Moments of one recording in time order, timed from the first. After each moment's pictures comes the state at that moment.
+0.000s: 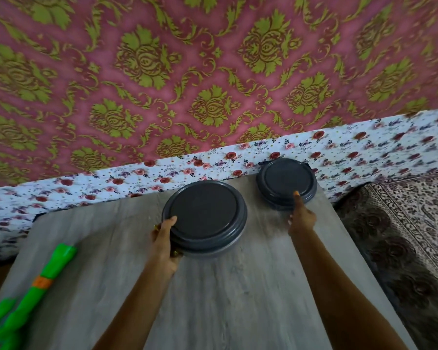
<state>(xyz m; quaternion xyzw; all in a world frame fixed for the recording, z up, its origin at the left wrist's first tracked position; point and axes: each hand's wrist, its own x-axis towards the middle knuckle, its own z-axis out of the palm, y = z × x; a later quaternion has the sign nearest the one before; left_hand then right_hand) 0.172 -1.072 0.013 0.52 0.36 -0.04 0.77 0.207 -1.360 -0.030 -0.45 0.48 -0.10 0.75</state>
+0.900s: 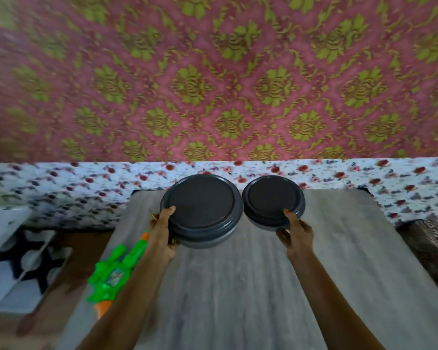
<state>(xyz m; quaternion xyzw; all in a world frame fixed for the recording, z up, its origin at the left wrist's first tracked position) 0.085 -0.850 0.074 0.49 0.32 0.06 0.81 0.106 -1.130 0.054 -0.46 0.35 -0.05 0.81</state>
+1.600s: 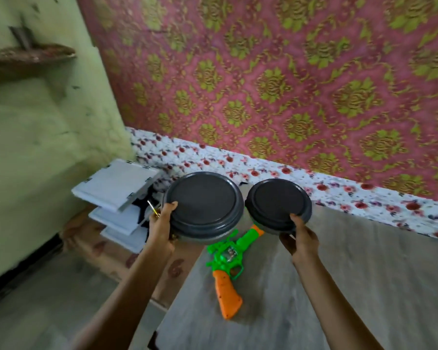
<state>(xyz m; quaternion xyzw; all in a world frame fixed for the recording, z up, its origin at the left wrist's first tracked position) -0.054 -0.594 0.097 0.45 0.40 0.23 0.77 0.061 -0.854 0.084 -0.50 0.26 0.11 0.82</state>
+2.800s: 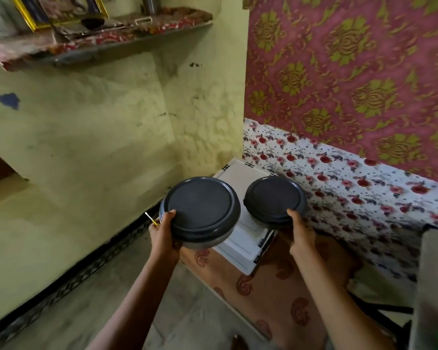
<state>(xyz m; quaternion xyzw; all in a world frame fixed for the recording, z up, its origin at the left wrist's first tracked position) -0.161 -0.133 0.035 0.36 0.49 0.32 0.72 0.036 -0.335 0.027 -0.61 0.26 0.25 0.71</state>
